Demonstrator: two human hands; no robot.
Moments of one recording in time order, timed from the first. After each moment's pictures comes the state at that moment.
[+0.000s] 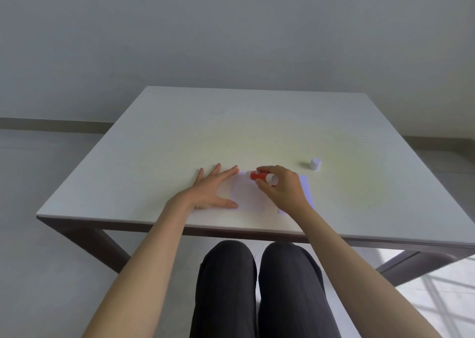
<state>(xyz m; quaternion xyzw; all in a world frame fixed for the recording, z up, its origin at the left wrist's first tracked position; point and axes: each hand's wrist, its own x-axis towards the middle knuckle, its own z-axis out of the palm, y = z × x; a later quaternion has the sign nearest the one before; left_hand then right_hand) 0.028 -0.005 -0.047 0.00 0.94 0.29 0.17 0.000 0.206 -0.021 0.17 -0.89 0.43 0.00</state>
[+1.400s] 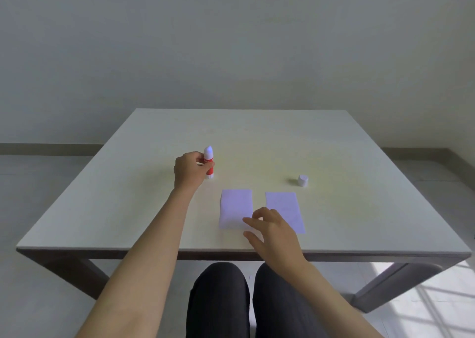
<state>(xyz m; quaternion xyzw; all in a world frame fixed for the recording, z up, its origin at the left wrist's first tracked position) -0.032 -0.005 -0.009 -0.19 0.88 0.39 -0.21 0.055 0.221 -0.039 0.27 -0.93 0.24 0.04</state>
